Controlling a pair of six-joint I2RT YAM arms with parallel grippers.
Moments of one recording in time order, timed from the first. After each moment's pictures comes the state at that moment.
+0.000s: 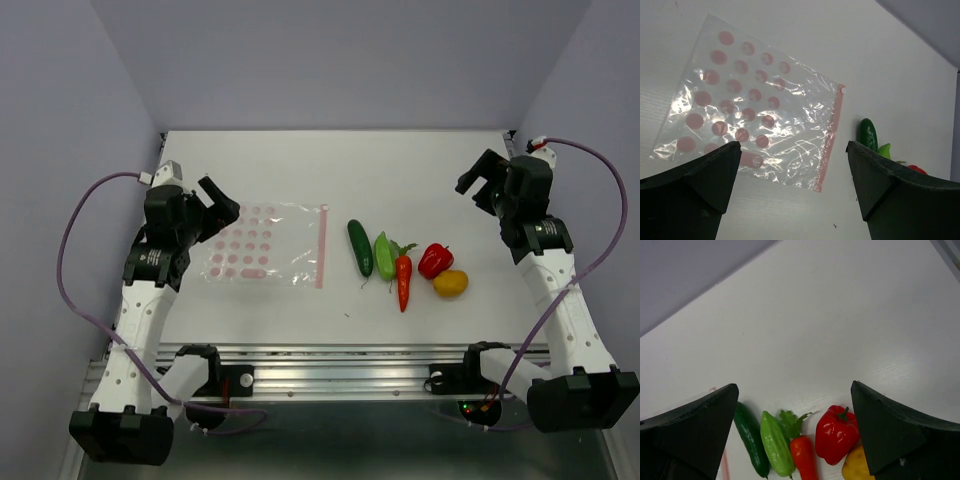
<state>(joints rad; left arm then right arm) -0.07 0.90 1.00 -0.58 0.04 -0.60 0.03 1.06 1.13 -0.49 0.18 0.52</state>
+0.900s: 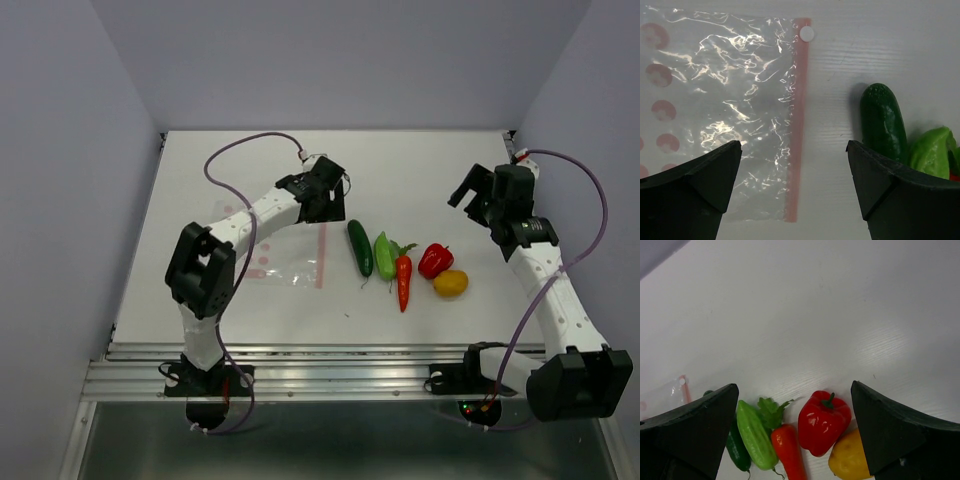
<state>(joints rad) -0.67 1.81 1.49 -0.64 -0.30 -0.62 0.03 1.11 1.04 -0.49 0.19 0.52</state>
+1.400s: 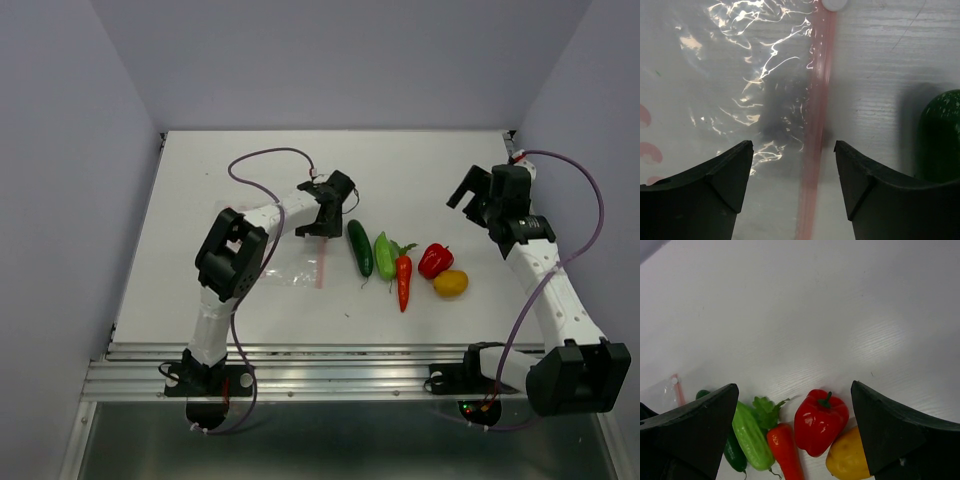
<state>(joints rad) -0.69 2.08 1.60 -0.72 -0.34 -0.61 0.03 1.14 1.03 -0.49 0.20 0.52</state>
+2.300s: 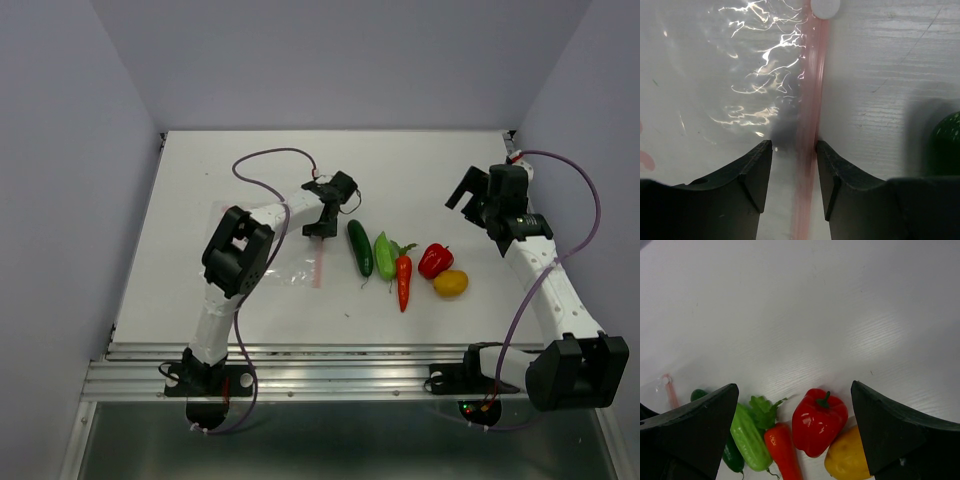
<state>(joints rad) -0.69 2.15 1.65 -0.73 -0.37 -0.60 0.03 1.17 1.03 -0.49 0.19 0.52</state>
